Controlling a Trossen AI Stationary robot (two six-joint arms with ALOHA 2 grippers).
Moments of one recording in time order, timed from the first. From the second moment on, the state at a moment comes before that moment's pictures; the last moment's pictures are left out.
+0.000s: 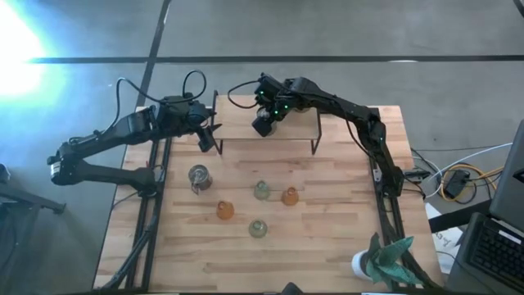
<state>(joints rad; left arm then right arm) 0.37 0.97 1.11 -0.62 -0.22 0.13 -0.41 2.16 2.25 -1.20 0.00 0.29</state>
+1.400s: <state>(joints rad) 0.37 0.97 1.10 -0.62 -0.22 0.13 -0.20 1.89 2.35 -1.29 0.52 0.34</state>
